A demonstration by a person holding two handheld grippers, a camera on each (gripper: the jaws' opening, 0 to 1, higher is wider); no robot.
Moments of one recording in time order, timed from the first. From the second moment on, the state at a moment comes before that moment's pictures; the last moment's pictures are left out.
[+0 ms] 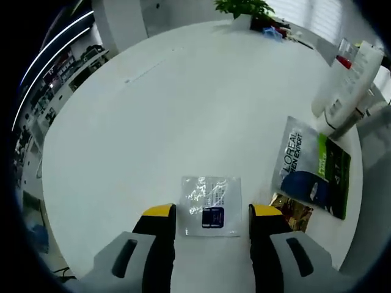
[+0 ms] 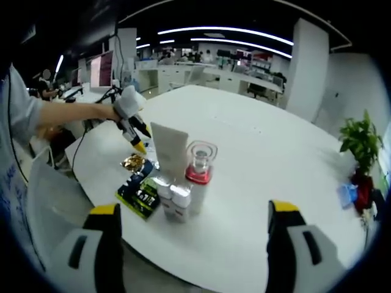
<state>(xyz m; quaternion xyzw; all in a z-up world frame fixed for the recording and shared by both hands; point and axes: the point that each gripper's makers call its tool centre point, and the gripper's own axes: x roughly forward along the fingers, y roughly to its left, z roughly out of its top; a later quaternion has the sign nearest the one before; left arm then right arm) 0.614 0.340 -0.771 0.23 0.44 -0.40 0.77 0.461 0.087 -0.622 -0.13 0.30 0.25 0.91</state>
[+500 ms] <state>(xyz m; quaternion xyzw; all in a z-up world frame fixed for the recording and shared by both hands) 0.616 0.340 -0.770 0.22 0.45 -0.39 0.77 0.459 0.087 -0.622 -0.13 0.30 0.25 0.91</state>
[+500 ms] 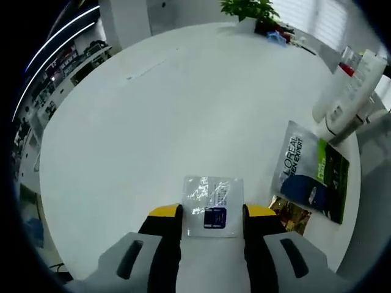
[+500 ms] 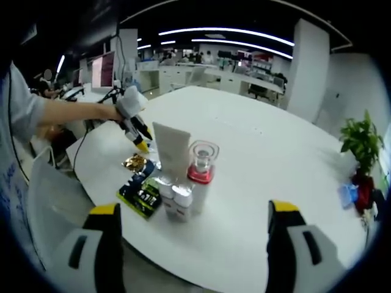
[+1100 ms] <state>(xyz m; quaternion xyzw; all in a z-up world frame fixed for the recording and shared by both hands) 0.604 0.346 -0.751 0.24 0.44 -0.39 0.77 0.458 0.087 -0.618 -0.13 0.29 0.25 0.91</state>
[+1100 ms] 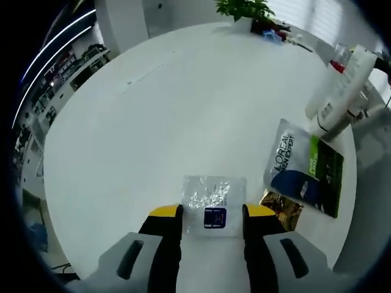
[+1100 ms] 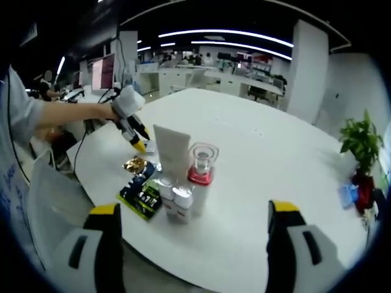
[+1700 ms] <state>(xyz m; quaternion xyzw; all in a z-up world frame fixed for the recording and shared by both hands) 0.542 0.346 -0.720 0.27 0.43 -0.43 0.75 0.452 0.092 -0.616 -0.13 0.28 0.27 0.91</state>
